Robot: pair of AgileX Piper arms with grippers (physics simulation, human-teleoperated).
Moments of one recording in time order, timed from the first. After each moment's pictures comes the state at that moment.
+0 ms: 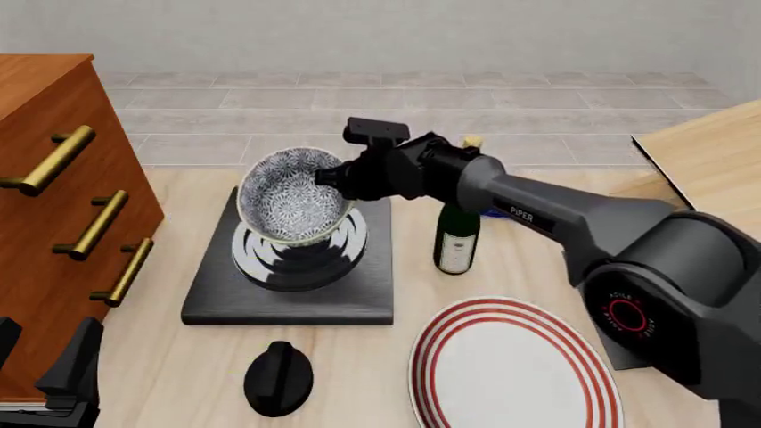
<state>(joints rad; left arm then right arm) 0.00 0.01 0.00 0.00 0.00 0.63 2.15 -1.79 0.40 0.42</state>
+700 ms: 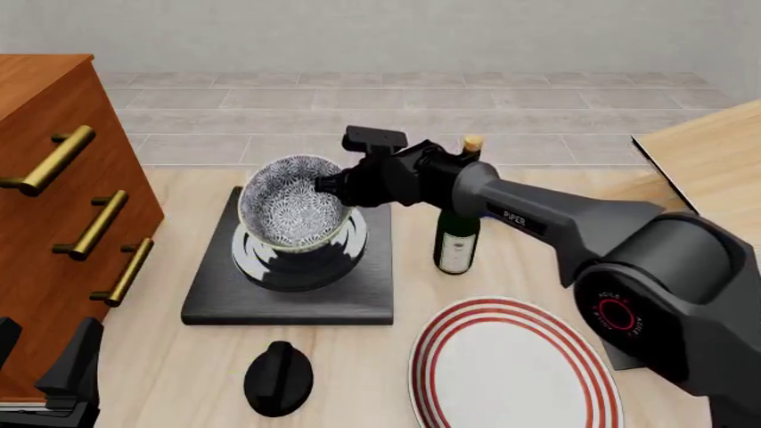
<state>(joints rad) 0.00 0.01 0.00 0.00 0.00 0.63 2.18 -1.78 0.39 0.43</state>
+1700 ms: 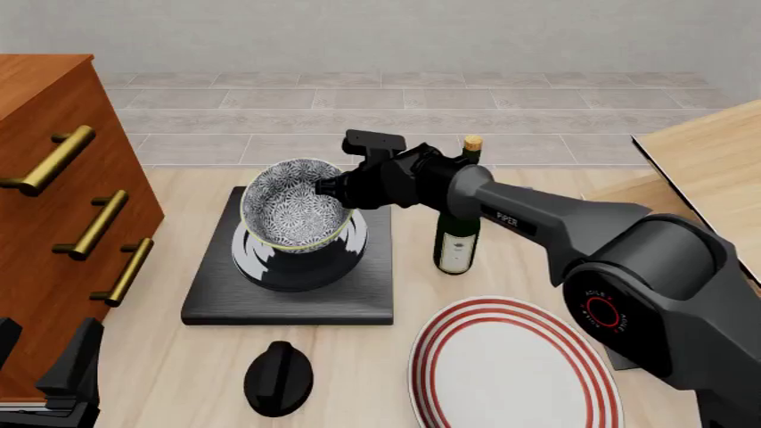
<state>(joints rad) 0.00 0.01 0.00 0.00 0.00 0.62 2.21 -1.81 0.39 0.44</state>
